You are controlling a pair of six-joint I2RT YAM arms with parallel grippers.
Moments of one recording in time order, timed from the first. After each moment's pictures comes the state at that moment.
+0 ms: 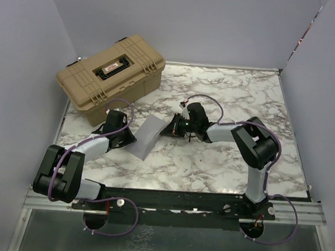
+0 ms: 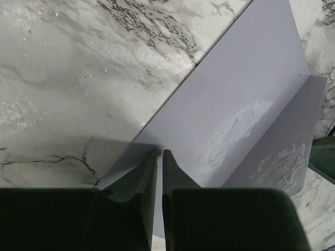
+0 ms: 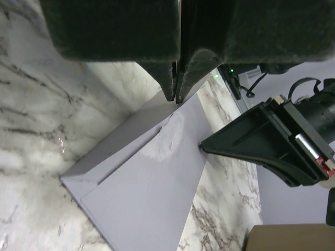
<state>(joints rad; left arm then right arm) -0.24 1.35 0.52 -0.05 0.11 -0.70 0.64 1.96 0.98 0.41 -0.54 0.91</state>
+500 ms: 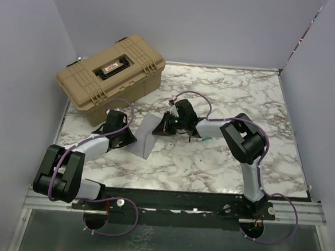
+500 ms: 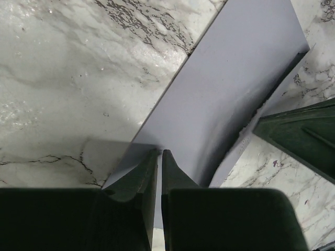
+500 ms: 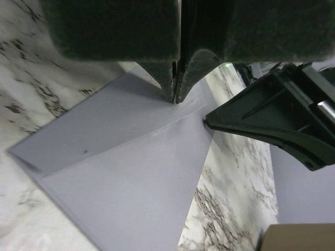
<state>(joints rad) -0.24 1.35 0.52 -0.05 0.13 -0.70 0.68 2.11 1.18 0.32 -0.53 0.86</state>
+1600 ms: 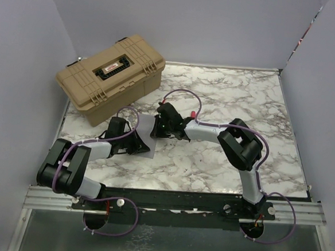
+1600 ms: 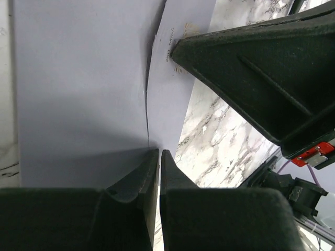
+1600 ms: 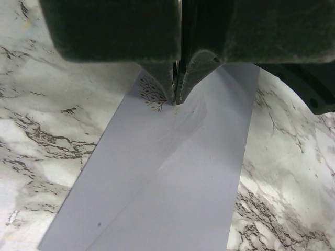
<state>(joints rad) -0.27 1.41 0.40 0.17 0.51 -0.78 0.86 2.09 1.34 -0.04 -0.06 0.71</state>
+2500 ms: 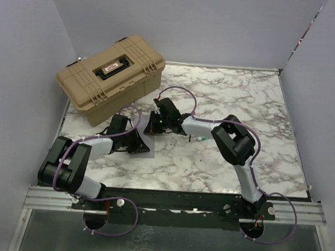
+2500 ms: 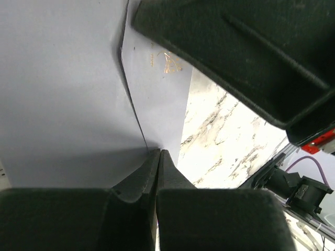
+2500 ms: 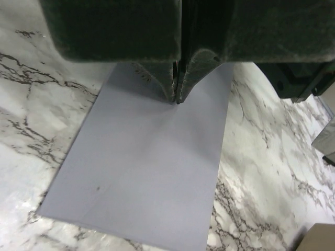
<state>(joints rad) -0.27 1.45 0.47 0.05 0.50 -0.74 0.82 2.20 1.44 0.05 -0.27 0.68</state>
